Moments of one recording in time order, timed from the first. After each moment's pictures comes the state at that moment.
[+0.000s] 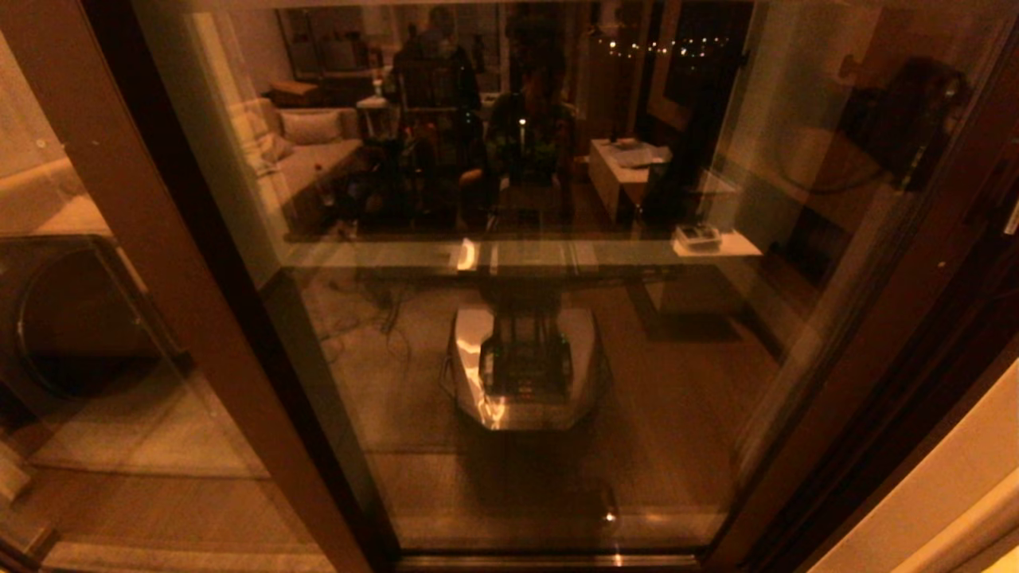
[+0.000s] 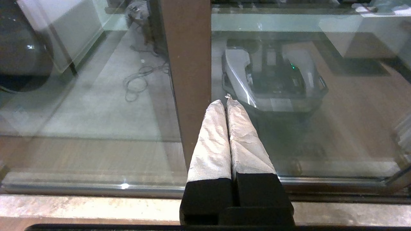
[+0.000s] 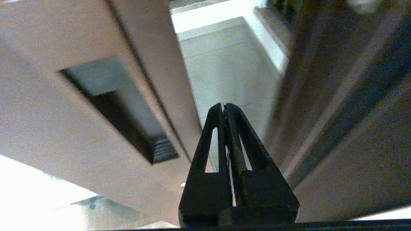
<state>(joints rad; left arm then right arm) 0.00 0.00 -0.01 0.03 0.00 0.01 -0.46 1.78 -1.37 -0.23 0.31 0.03</state>
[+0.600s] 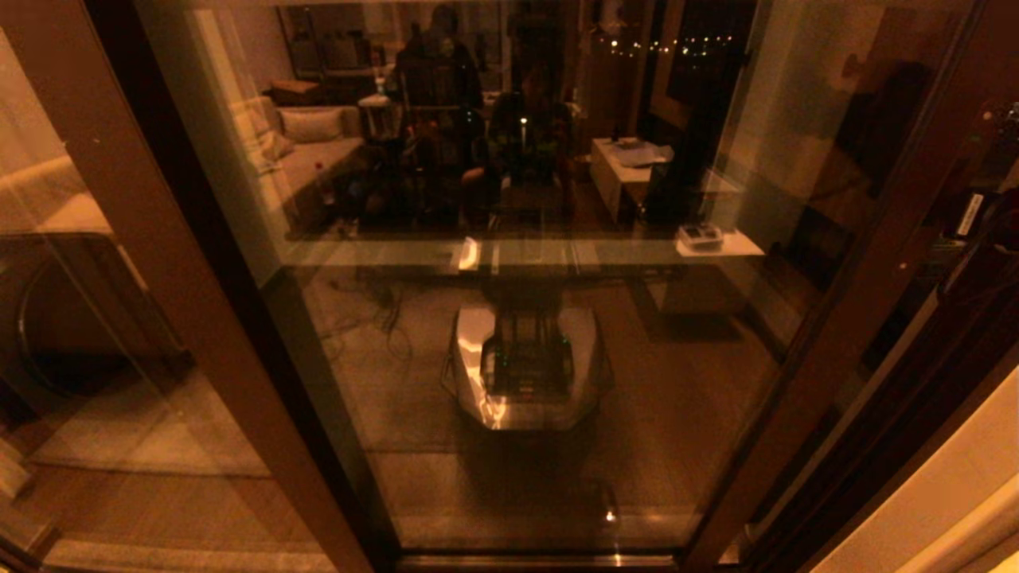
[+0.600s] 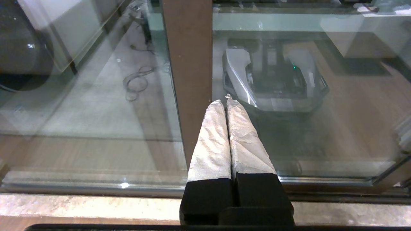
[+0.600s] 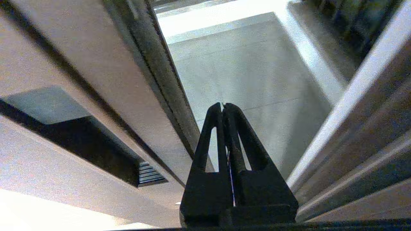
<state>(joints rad) 0.00 0.00 -0.01 0.03 0.00 0.01 -0.38 1.77 -1.32 -0.27 0.30 0.06</state>
